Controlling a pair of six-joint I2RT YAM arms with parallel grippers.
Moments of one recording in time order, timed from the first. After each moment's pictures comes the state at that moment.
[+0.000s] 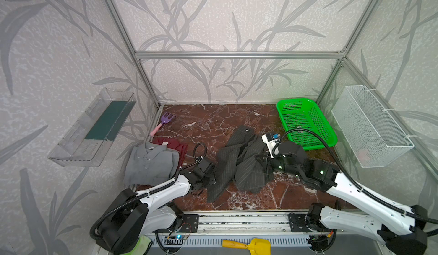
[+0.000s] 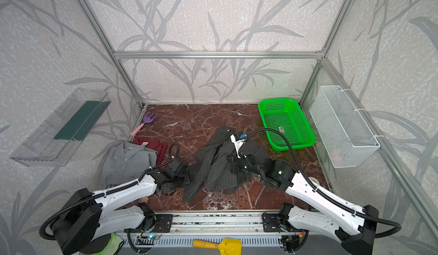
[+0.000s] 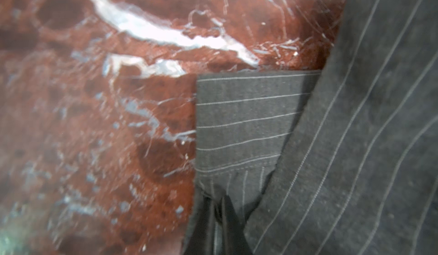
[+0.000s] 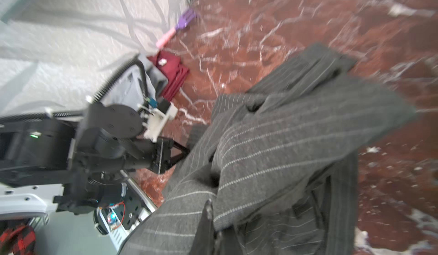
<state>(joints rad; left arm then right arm) -0.66 1.18 0.45 -0.40 -0.07 -0.96 0.90 0.96 0.99 -0.59 0.03 0.52</state>
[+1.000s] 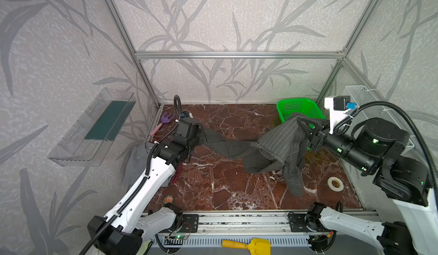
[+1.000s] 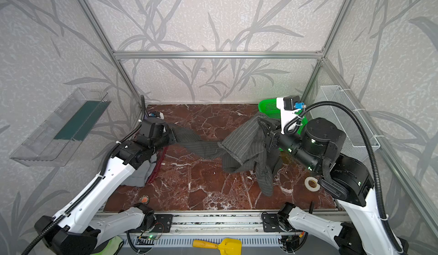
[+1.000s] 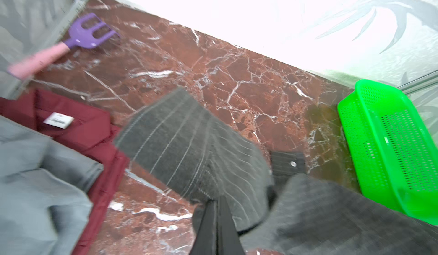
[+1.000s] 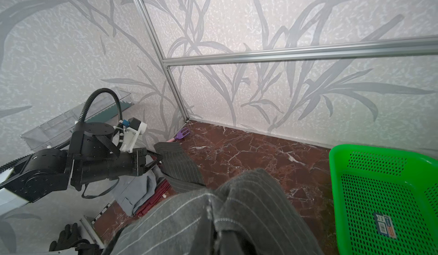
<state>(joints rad) -0.40 1.10 1.16 -0.74 -0.26 -0.57 0.74 0.97 1.71 -0.91 0.14 0.29</state>
